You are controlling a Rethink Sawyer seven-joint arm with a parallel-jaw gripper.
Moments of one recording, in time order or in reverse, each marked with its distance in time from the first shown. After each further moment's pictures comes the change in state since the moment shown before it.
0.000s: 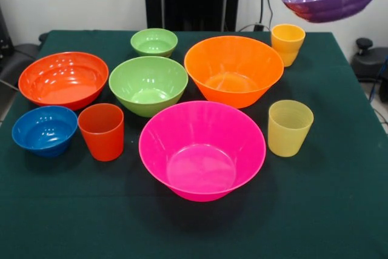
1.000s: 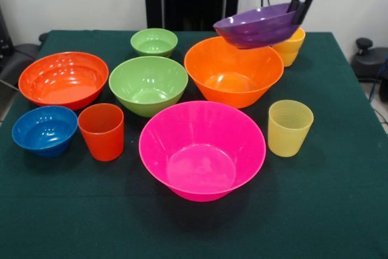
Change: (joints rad) arm -0.198 -0.046 0.087 0.220 -0.096 -0.343 0.000
